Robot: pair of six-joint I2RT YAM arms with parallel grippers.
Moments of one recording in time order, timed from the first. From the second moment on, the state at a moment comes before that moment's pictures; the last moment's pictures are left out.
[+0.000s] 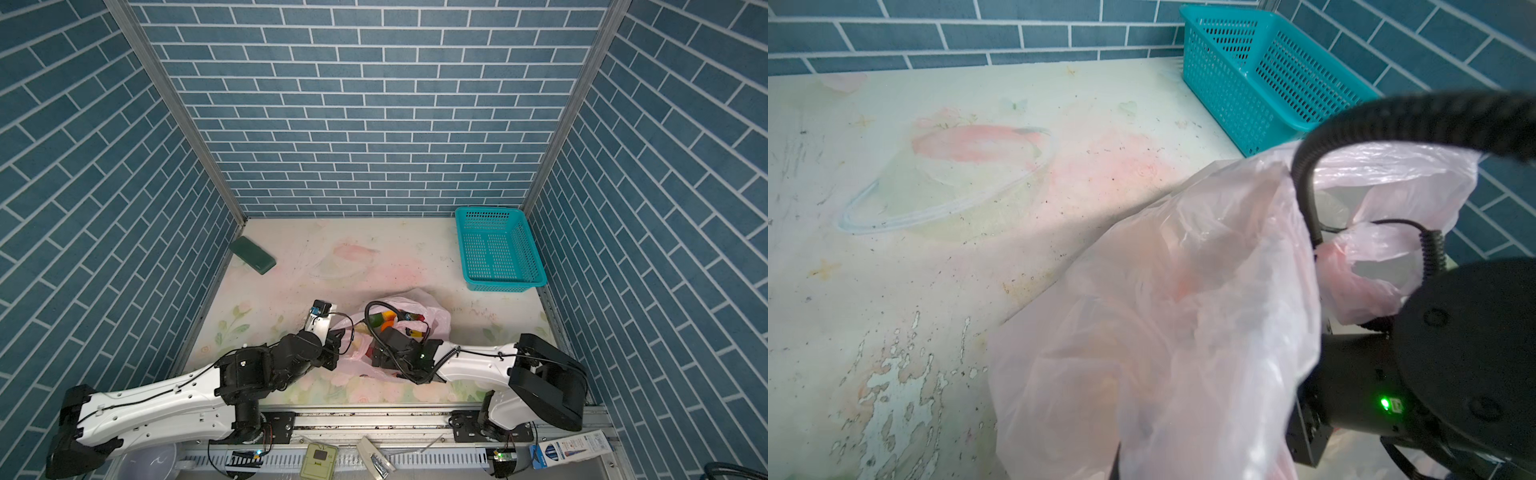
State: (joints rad) left arm -1.22 0.85 0.66 -0.41 -0.49 -0.59; right arm 1.16 1.37 0.57 -0.14 0.17 1.08
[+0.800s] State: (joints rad) left arm -1.22 0.83 0.64 -0.46 -0.33 -0.56; right arm 1.13 1.45 0.76 -0.34 0.13 1.01
